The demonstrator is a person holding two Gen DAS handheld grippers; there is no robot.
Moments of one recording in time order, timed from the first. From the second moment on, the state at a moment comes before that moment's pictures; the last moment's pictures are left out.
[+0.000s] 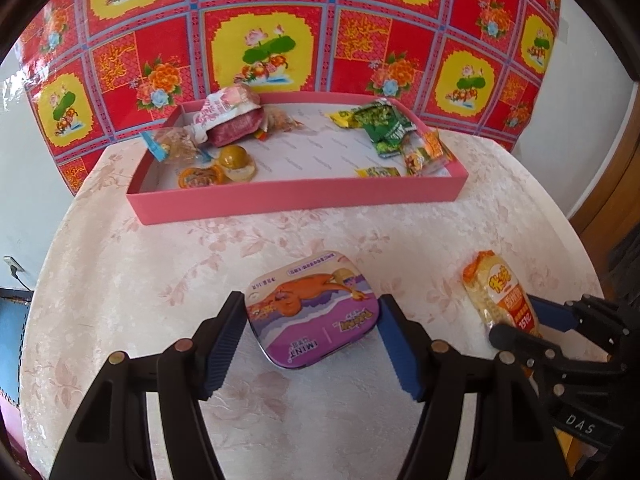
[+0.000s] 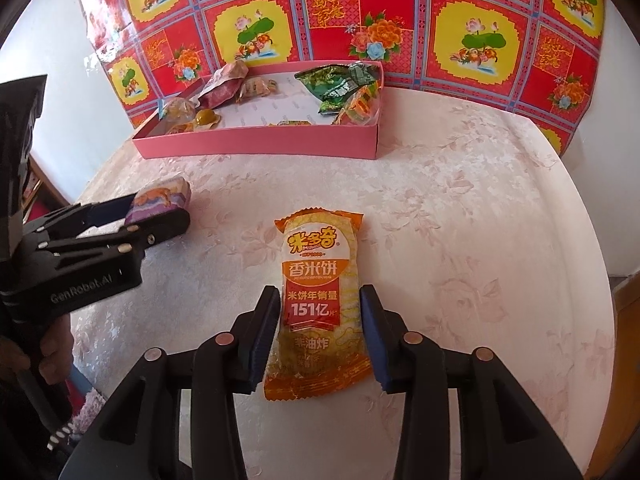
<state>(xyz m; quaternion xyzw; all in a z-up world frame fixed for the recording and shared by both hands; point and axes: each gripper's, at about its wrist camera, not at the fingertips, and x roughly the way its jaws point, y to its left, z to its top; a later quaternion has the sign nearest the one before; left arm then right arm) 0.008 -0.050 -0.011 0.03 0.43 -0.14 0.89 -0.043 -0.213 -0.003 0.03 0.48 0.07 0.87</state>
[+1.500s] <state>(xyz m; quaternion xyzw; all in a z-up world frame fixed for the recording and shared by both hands) 0.071 -0.034 0.049 0.00 0.39 -0.12 0.91 0.047 -0.188 0.055 0.03 0.42 0.14 0.90</state>
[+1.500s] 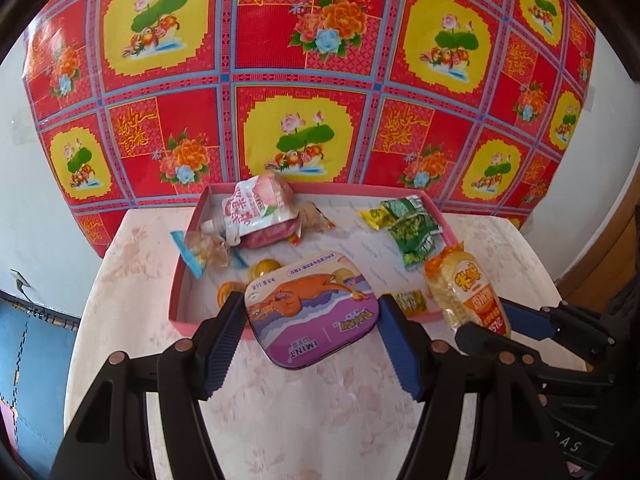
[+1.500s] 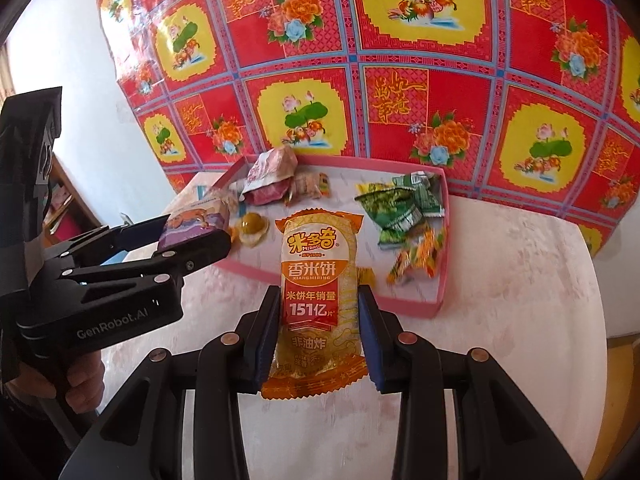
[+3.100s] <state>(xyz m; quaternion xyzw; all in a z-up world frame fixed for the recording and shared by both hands) 0.139 -0.032 0.005 -0.02 0.41 -0.12 0.90 0.118 -0.195 0.015 0.07 0.43 0.13 0.89</state>
